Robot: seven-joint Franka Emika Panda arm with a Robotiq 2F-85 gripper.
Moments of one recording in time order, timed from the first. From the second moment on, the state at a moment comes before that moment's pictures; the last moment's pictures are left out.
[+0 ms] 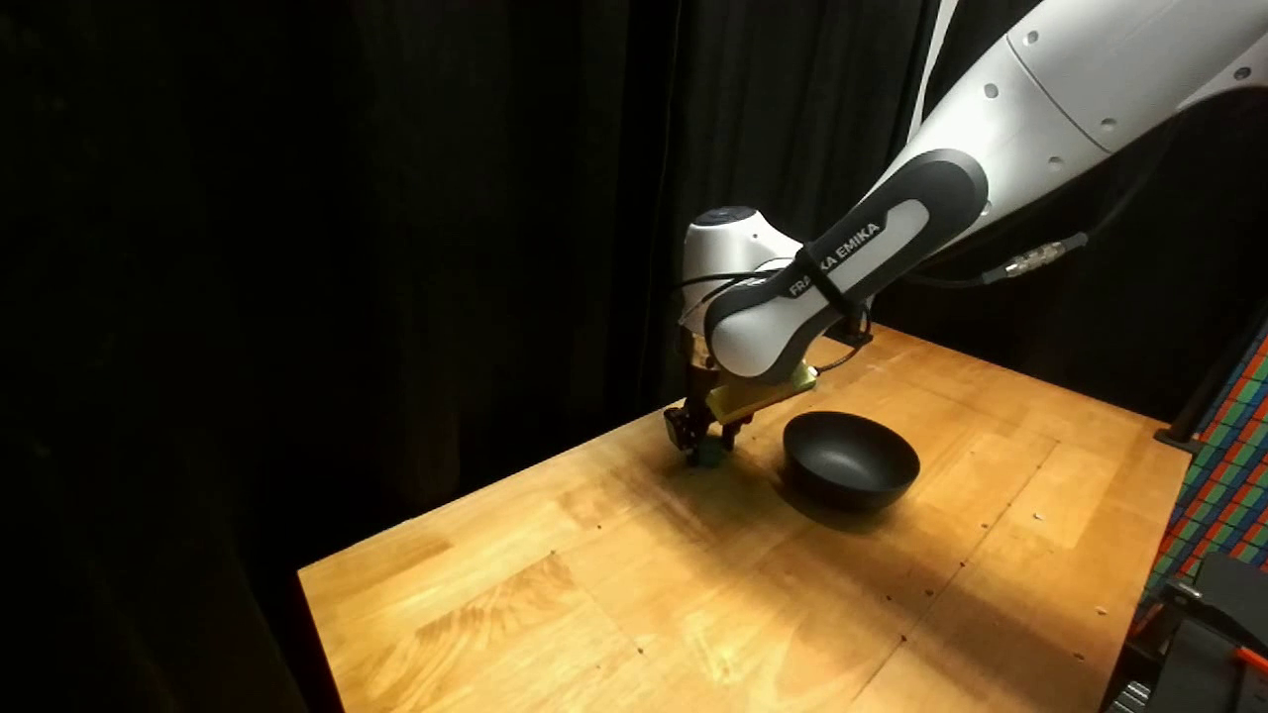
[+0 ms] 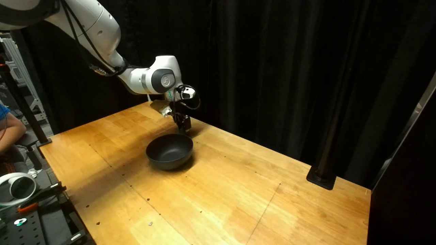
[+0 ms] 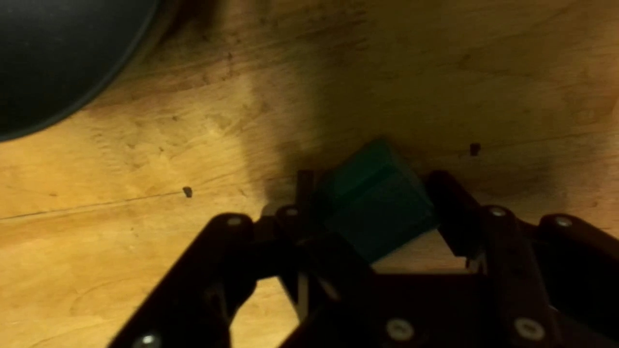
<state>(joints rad) 0.27 0.85 -0.08 -1.59 -0.13 2.46 0.45</state>
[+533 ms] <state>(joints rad) 0.30 0.67 -0.12 -1.75 -0.14 2.45 0.49</state>
